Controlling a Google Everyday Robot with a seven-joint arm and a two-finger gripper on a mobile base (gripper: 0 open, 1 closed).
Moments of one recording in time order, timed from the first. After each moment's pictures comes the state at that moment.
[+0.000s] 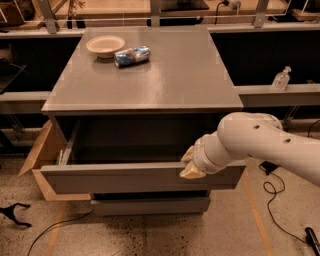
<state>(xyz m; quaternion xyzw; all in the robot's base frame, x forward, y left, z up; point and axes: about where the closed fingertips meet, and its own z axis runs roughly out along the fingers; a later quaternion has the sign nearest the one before) 0.514 -0.090 0.682 -0.65 0.71 0.04 0.25</state>
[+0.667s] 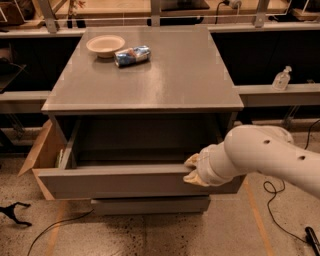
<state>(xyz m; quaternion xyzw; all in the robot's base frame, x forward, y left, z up) 0.485 -0.099 0.683 -0.64 0.73 0.04 0.25</state>
